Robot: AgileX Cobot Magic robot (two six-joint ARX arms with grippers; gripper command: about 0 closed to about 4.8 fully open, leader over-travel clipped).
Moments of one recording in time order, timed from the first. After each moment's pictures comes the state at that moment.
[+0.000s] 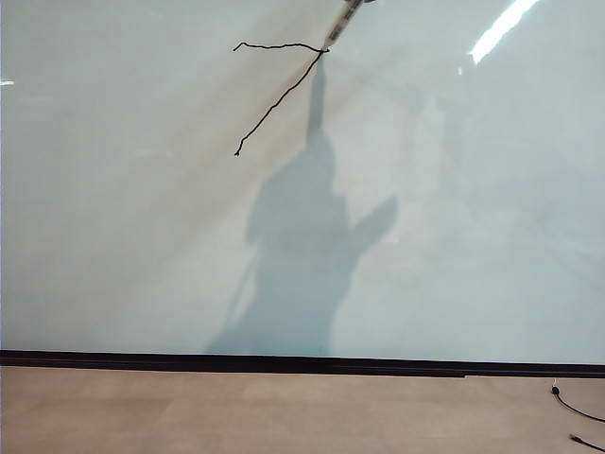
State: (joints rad) left arm 0.00 0.00 0.00 -0.15 0.02 -0.01; right arm 0.66 1.31 1.06 0.24 0.27 -0.10
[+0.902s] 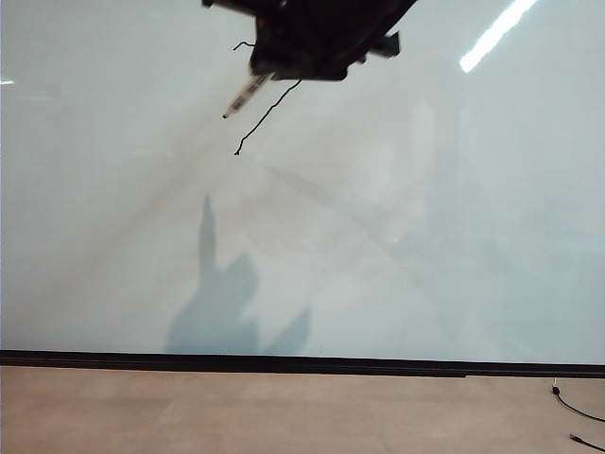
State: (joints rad) left arm 0.00 0.00 0.00 -0.15 0.02 -0.01; right arm 0.84 1.51 0.90 0.57 0.24 0.04
